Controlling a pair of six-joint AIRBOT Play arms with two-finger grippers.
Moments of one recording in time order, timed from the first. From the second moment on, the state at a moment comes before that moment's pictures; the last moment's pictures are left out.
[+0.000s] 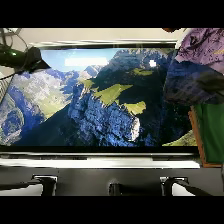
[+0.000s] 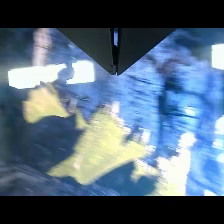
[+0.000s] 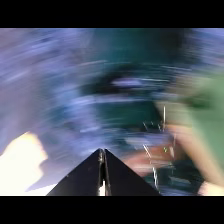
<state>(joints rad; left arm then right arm) -0.01 -1.46 1.98 1.18 -1.49 -1.73 -0.18 -1.31 1.51 -1.44 1.18 1.74</state>
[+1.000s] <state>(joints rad) -0.14 -1.12 1.37 1.47 -1.37 -1.73 0.51 -1.31 1.45 -1.53 1.35 1.77</state>
